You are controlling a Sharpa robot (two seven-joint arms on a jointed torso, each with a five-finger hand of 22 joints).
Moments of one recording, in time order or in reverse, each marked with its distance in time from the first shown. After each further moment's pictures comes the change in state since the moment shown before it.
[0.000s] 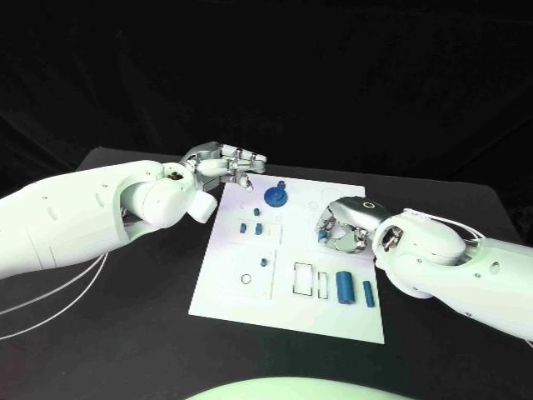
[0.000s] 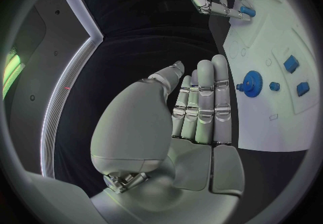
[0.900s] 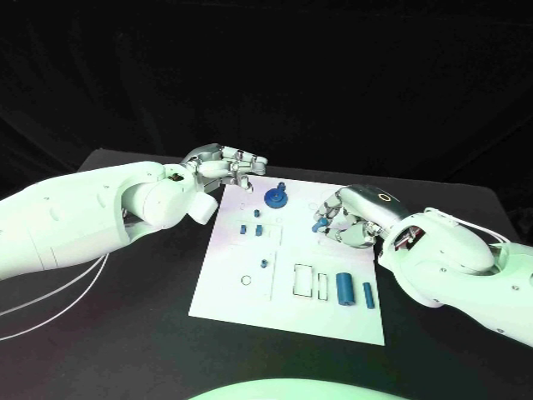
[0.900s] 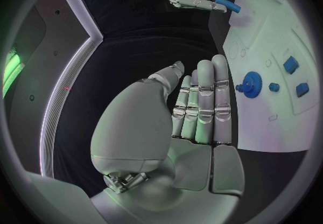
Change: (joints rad) left arm 0.000 0.003 0.000 -0.005 0.000 0.007 -0.007; left_hand 0.000 0.000 0.000 0.000 0.000 0.000 0.000 0.000 0.000 0.000 0.000 0.000 0.000 0.000 0.000 0.000 -0.001 0.000 0.000 0.000 0.000 -0.001; right arm 0.021 -0.093 0.021 0.184 0.022 -0.164 -0.020; right_hand 0.011 0.010 0.012 -0.013 0.018 0.057 -0.014 0.026 0.025 0.048 -0.016 0.013 0.011 -0.003 -0.018 0.012 0.012 0.000 0.016 -0.016 0.032 0.000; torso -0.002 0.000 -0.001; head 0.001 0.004
